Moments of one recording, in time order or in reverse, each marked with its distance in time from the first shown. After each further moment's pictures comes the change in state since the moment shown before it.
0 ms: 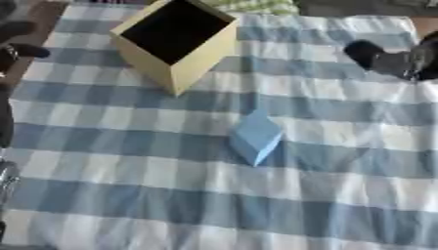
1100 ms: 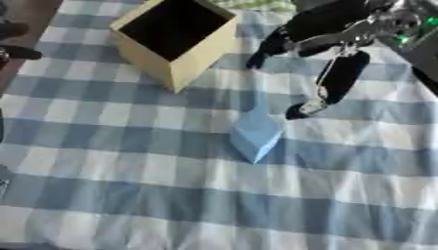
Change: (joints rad) left arm -0.001 0.000 -0.009 0.000 0.008 0.008 -0.019; right arm -0.221 0.193 0.307 0.400 0.093 -0.105 0.171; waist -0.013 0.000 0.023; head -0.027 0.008
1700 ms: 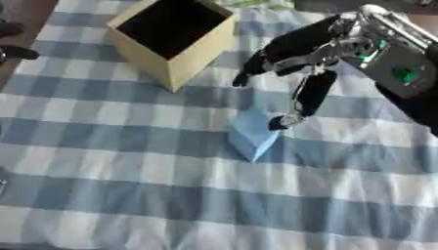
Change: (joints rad) left arm -0.001 0.000 -0.003 0.000 0.000 0.001 -0.003; right arm 0.001 0.044 0.056 0.079 0.012 -0.045 -0.045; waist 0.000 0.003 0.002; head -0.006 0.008
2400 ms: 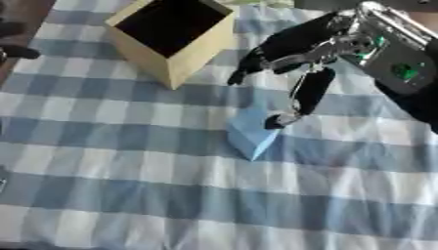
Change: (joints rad) left arm 0.002 0.000 0.000 0.000 -0.001 0.005 -0.004; right arm -0.023 -0.016 0.026 -0.020 -0.033 -0.034 -0.034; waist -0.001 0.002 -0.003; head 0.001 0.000
